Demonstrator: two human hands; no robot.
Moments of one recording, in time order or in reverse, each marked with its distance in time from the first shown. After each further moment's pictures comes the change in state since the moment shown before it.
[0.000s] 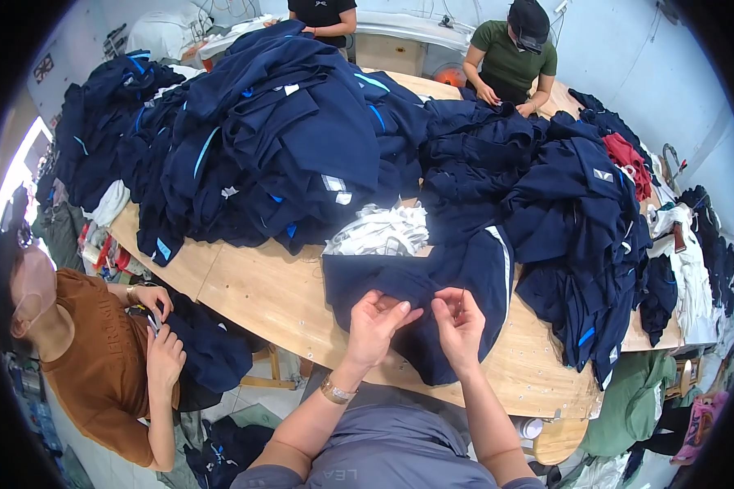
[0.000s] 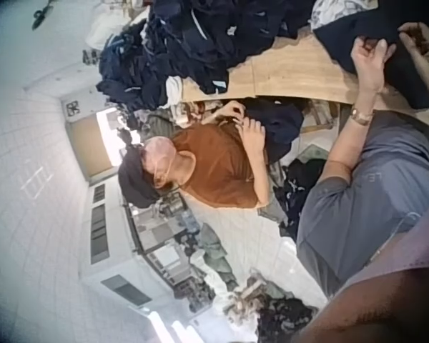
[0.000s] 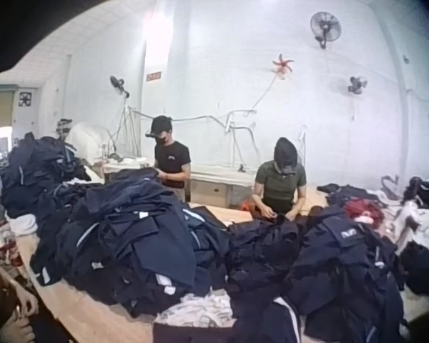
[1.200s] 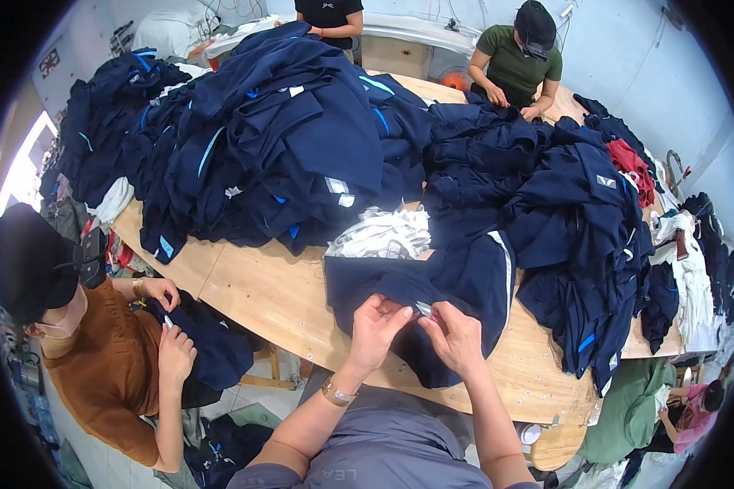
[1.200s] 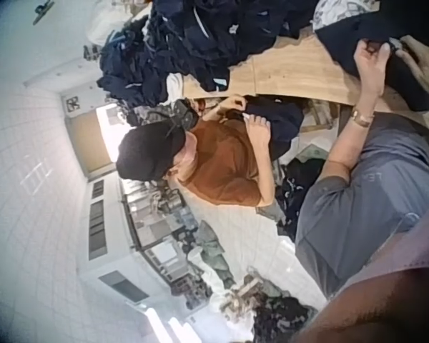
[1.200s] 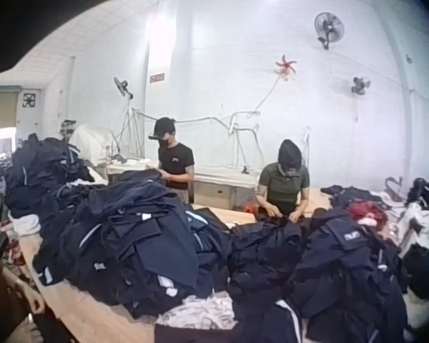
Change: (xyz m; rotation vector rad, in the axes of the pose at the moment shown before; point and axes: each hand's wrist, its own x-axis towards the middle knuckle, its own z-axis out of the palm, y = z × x) left_hand 0.000 -0.008 -0.005 0.092 0.002 0.073; right_hand 0.006 -0.005 -0.015 -0.591 -0.274 -0.266
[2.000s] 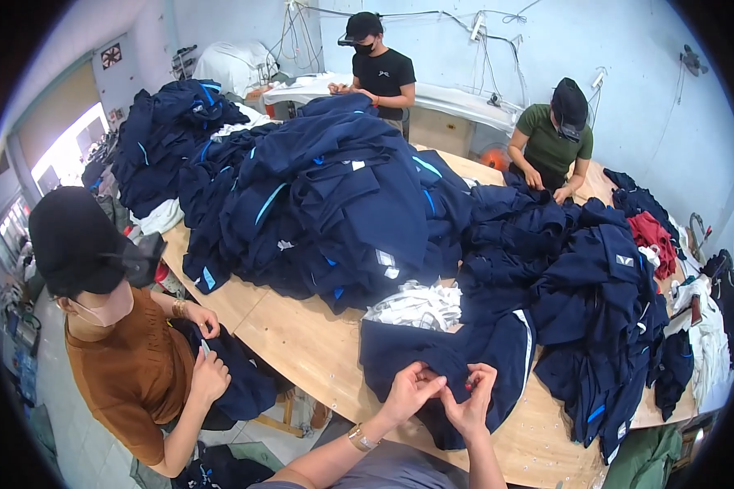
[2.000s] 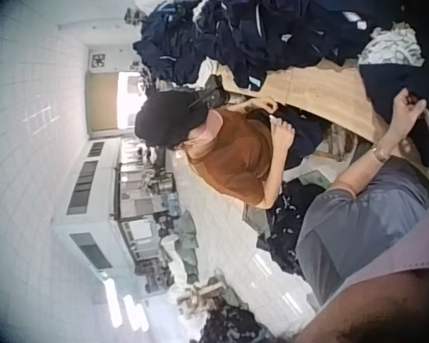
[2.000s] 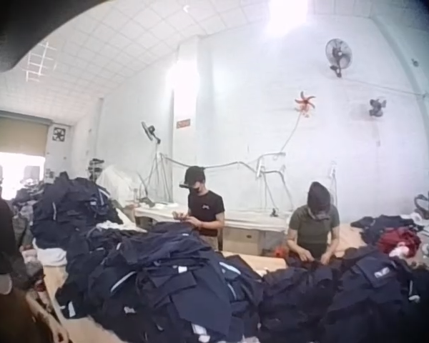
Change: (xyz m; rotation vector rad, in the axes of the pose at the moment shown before) left_hand -0.004 -0.011 -0.006 0.160 -0.063 -0.124; right_hand -0.012 0.008 0.028 0.166 0.341 -0.059
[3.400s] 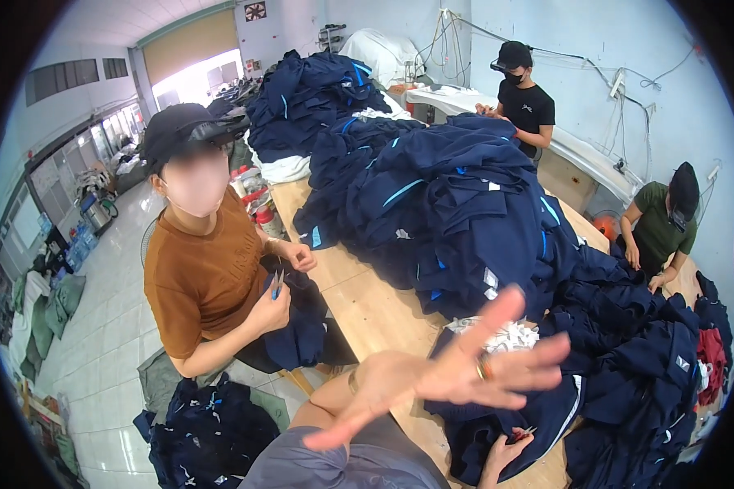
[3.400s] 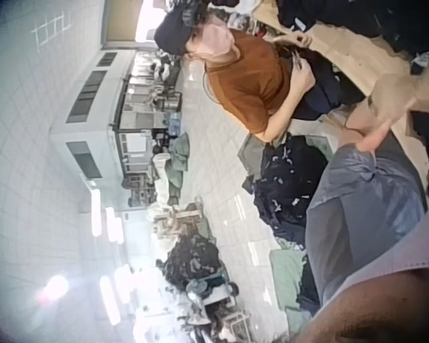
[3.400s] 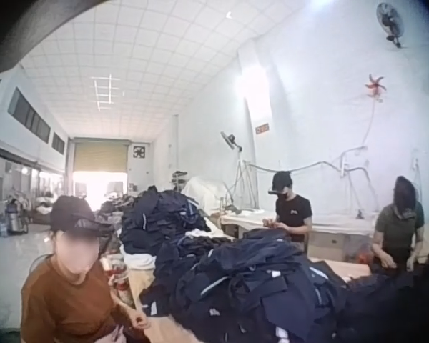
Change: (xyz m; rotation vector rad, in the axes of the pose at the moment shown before) left_hand -0.057 0.203 0.040 -0.374 -0.594 0.049; right_hand -0.073 0.125 0.005 0.073 0.128 0.341
